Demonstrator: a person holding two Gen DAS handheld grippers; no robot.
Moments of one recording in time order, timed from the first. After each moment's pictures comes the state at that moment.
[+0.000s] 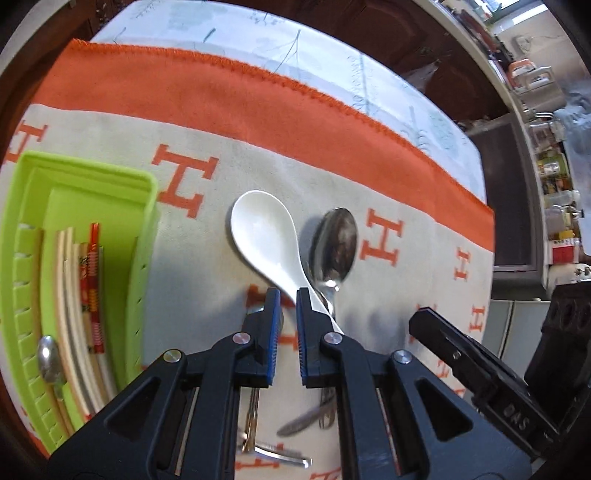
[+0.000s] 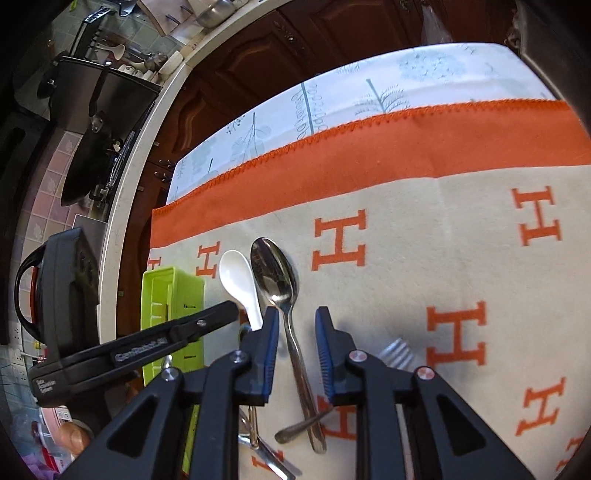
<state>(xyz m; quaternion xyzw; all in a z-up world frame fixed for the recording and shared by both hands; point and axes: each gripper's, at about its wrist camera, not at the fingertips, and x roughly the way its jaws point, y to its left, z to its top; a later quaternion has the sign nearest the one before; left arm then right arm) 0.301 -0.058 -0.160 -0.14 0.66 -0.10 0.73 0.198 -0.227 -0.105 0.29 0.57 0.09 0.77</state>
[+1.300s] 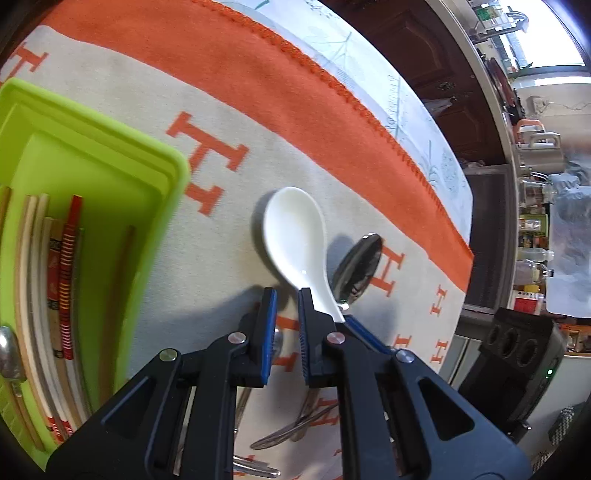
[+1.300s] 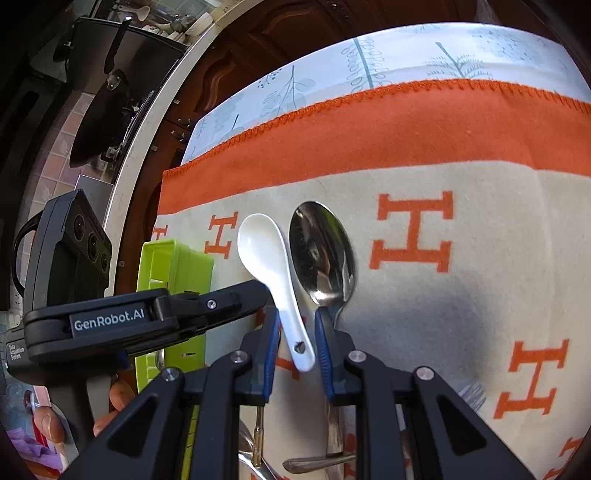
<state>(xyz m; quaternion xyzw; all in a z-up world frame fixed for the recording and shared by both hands) 0.311 -0.019 -0.191 -0.27 0.67 -0.10 0.69 0.225 -0.184 -0.143 0.27 0.59 0.16 0.75</state>
